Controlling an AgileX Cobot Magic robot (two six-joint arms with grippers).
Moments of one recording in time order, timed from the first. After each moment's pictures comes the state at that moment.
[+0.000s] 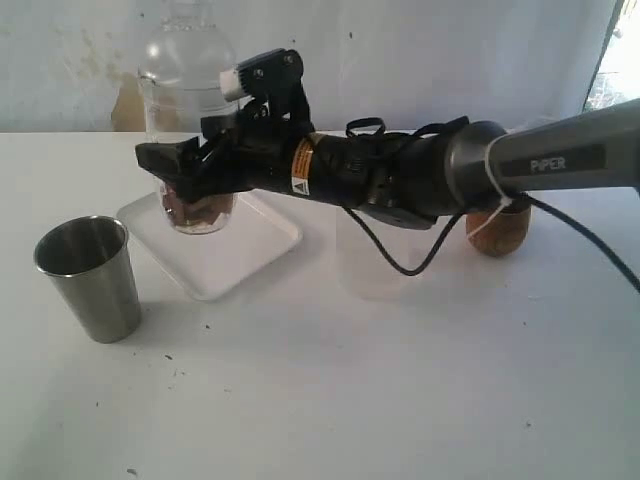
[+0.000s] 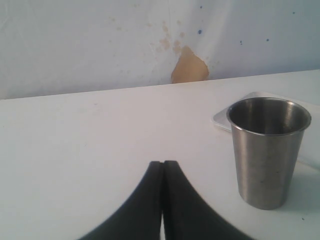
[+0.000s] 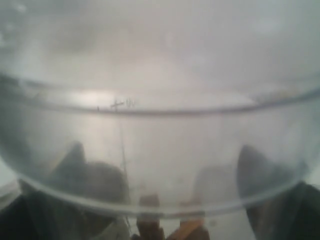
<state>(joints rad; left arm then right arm) 0.06 0.00 0.00 -0.05 0.24 0.16 0.47 2.05 -1.33 -0.83 -0.76 0.80</state>
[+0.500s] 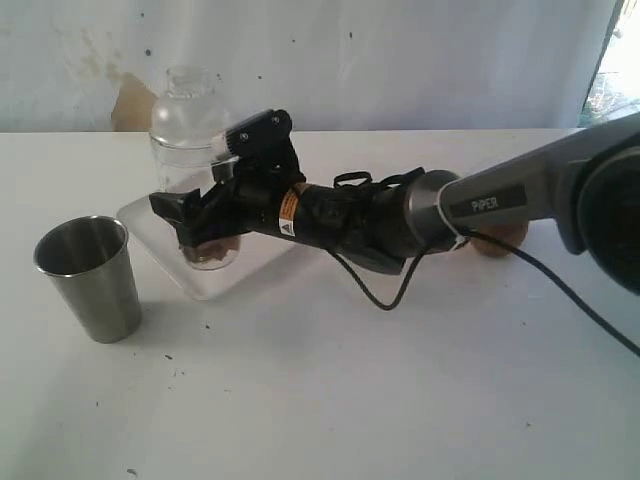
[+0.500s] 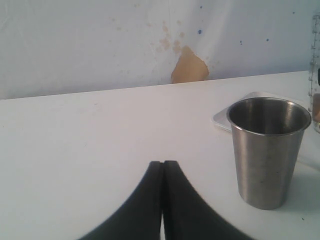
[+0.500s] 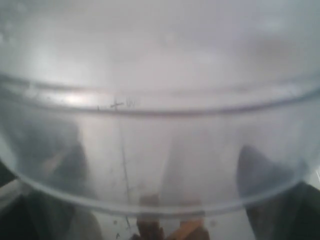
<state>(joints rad) 0.06 0.00 0.00 -0.05 0.24 0.16 0.51 2.19 -1.33 -0.64 -0.73 0.60</state>
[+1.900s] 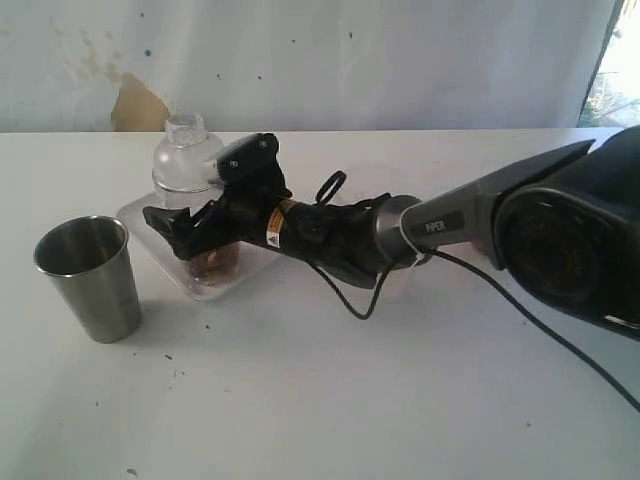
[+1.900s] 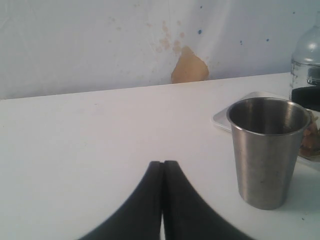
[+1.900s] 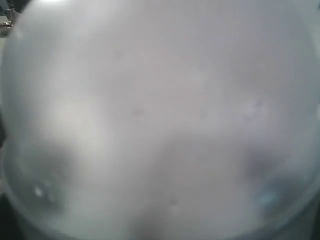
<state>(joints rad) 0.06 0.00 0.00 -0.05 0.24 0.16 0.51 2.35 -1.47 -0.58 -0.80 0.47</state>
